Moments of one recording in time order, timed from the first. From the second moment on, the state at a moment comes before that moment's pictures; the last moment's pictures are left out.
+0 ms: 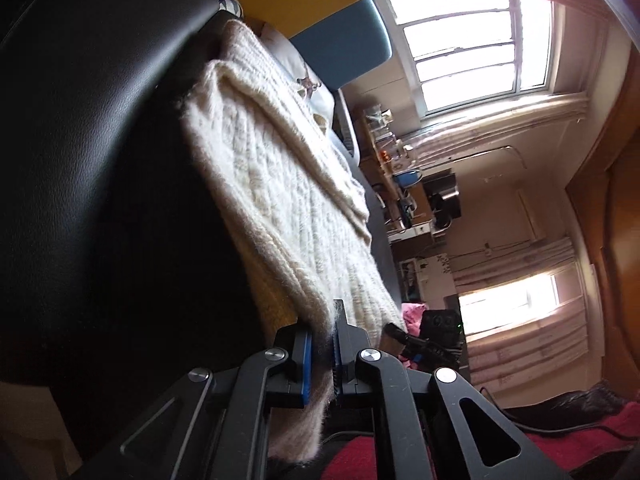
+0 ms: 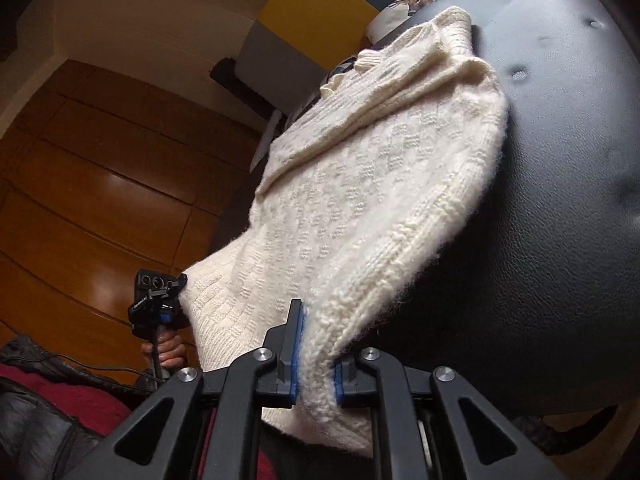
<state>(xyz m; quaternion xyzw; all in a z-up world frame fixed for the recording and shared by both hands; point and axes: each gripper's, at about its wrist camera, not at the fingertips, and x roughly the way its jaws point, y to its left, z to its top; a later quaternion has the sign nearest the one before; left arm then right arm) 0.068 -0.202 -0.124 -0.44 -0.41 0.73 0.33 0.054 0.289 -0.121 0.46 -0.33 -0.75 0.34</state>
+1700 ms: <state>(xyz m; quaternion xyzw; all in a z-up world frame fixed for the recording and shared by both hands) -0.133 -0.228 -0.164 -0.40 -0.63 0.63 0.24 -0.149 0.293 -0.141 0.41 -0.51 -0.72 0.23</state>
